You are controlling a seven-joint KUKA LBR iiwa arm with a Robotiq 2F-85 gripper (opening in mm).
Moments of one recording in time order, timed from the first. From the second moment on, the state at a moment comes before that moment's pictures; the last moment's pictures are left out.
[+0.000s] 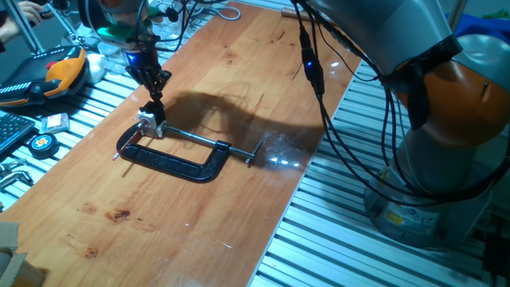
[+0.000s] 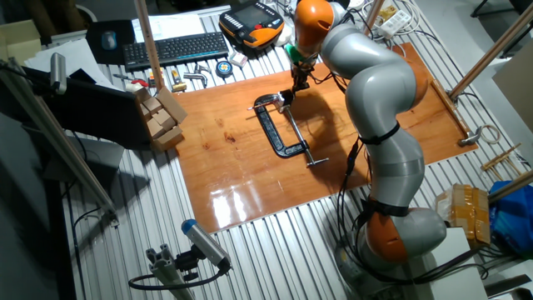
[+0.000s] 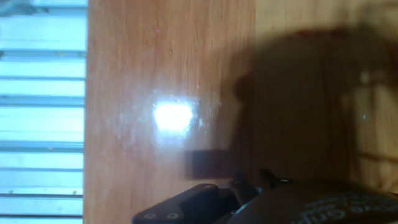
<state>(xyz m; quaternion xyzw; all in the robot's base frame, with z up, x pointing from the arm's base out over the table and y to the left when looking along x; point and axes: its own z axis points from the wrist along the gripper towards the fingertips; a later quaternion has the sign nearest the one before) 0.709 -0.001 0.087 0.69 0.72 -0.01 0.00</state>
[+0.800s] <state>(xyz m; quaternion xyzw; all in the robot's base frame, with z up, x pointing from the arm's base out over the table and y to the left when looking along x) 0.718 -0.002 0.079 0.69 0.73 0.01 0.01</state>
